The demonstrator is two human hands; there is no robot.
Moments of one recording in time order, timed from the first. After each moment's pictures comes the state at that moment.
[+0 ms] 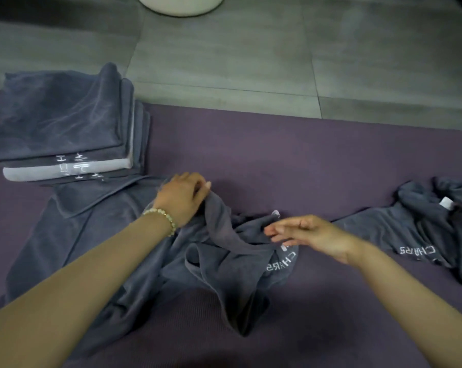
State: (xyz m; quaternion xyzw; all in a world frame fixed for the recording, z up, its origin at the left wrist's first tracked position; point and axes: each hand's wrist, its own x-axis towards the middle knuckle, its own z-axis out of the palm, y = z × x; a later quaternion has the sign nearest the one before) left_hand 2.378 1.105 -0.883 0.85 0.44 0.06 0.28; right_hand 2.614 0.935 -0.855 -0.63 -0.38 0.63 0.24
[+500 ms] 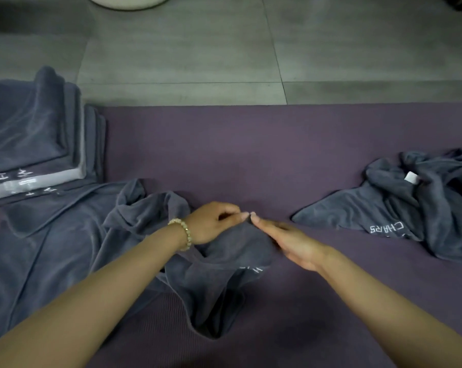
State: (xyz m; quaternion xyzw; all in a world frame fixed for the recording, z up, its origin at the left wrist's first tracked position) left_hand 2.468 1.042 -0.880 0.80 0.26 -0.07 0.53; right_hand 2.615 0.908 -0.873 -0.63 -0.21 0.67 0.33
